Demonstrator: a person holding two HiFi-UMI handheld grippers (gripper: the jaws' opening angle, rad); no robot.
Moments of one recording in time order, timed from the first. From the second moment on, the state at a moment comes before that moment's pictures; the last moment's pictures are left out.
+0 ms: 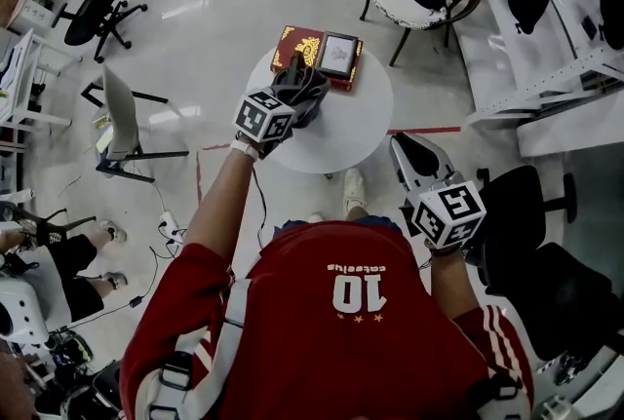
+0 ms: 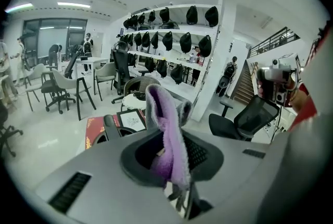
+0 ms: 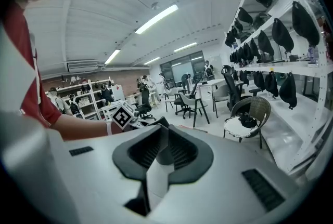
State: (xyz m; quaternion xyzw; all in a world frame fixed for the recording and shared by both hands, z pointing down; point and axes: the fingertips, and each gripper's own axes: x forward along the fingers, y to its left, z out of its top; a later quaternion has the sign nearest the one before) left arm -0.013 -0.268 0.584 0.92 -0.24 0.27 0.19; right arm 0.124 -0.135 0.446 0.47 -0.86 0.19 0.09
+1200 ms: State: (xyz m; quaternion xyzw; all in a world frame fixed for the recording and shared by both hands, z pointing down) left arm -0.136 -0.388 0.575 0.91 -0.29 0.26 0.13; right arm 0.074 -0.235 0.455 0.44 -0.86 0.21 0.12
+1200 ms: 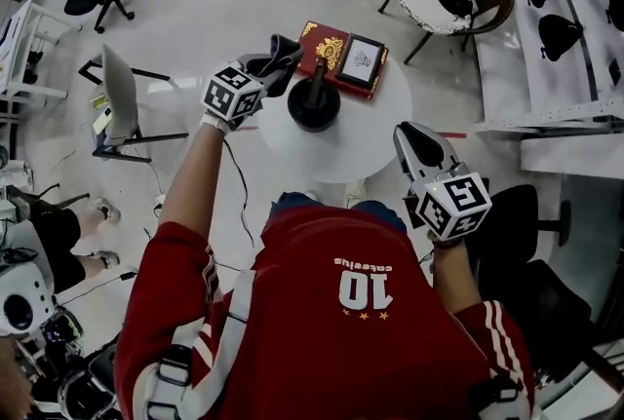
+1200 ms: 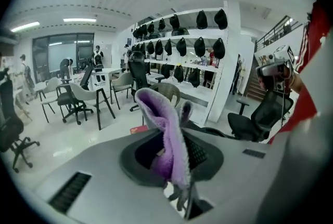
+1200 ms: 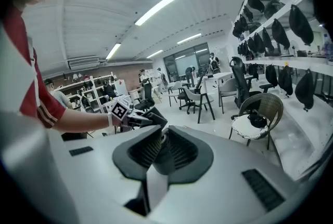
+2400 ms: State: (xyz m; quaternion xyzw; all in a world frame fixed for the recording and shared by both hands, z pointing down) left arm -0.138 -0.314 0.645 0.93 -0.17 0.24 0.20; right arm 0.039 -0.132 0.464 0.52 -0.82 0.21 0.12
